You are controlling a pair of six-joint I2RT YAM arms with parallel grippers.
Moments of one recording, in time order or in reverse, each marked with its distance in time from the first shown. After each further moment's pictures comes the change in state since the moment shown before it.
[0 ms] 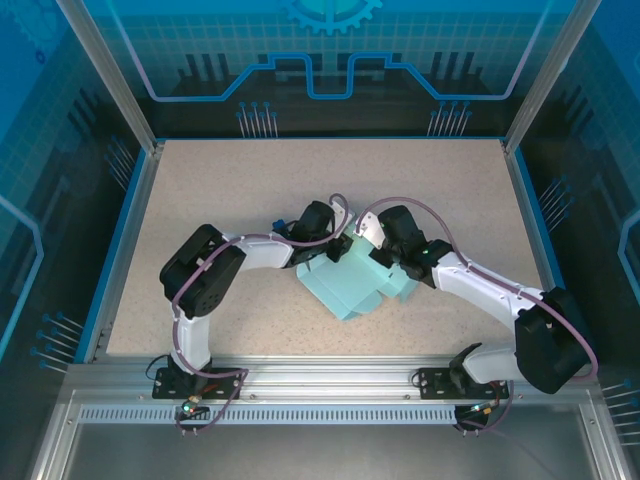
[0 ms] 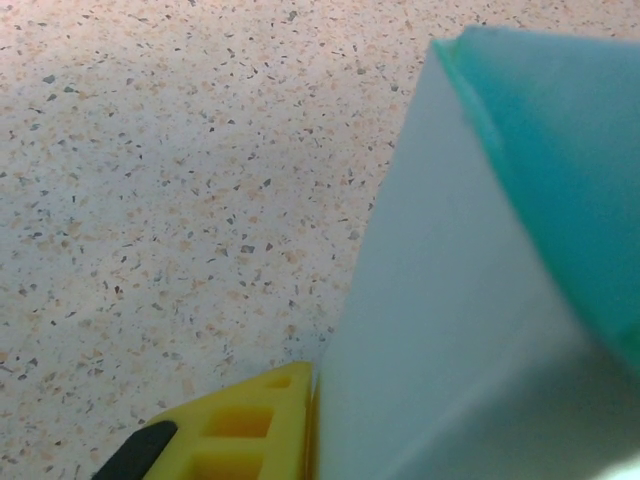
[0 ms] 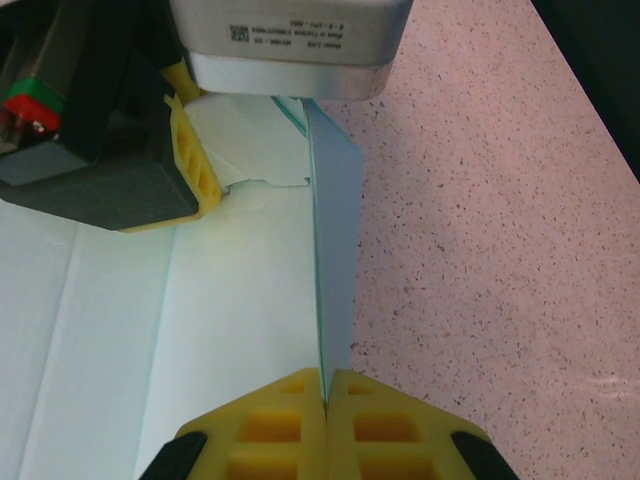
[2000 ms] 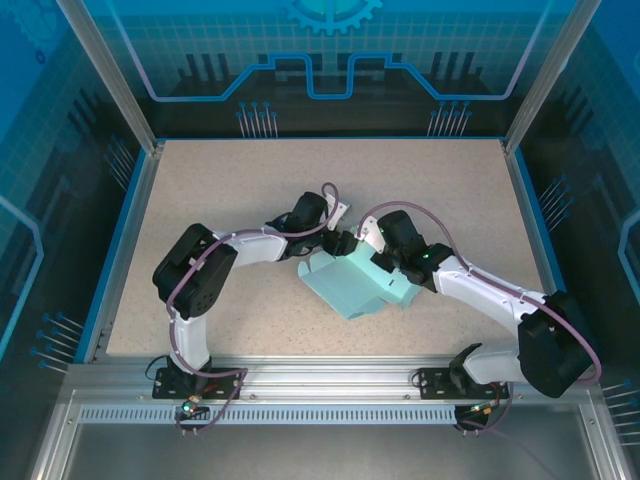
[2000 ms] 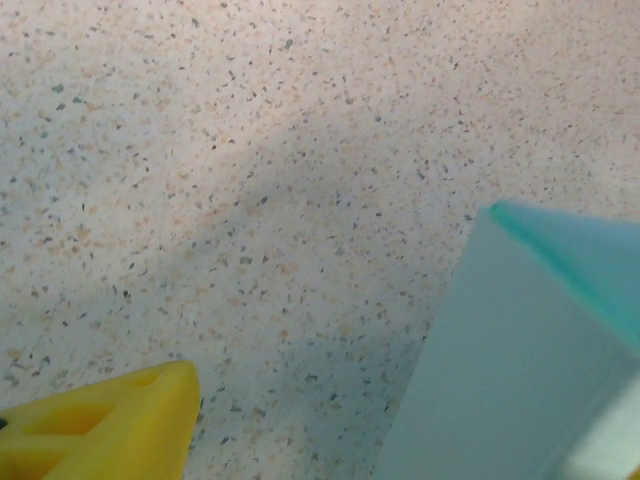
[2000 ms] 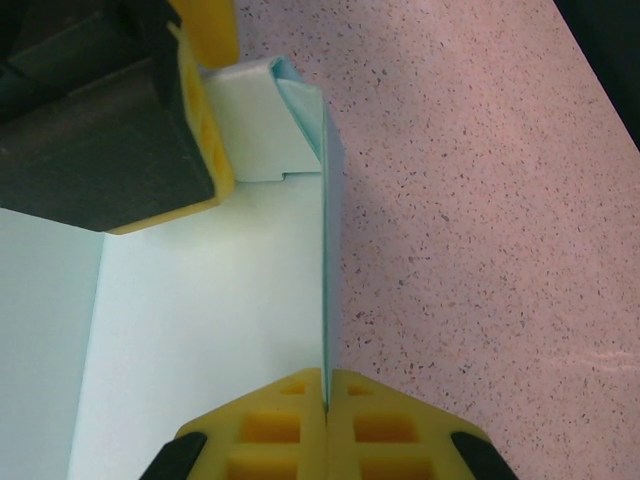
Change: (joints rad) left arm 0.048 -0.034 0.033 -0.052 0.138 -0.051; right arm 0.020 -0.022 -0.023 -0.031 0.045 0.029
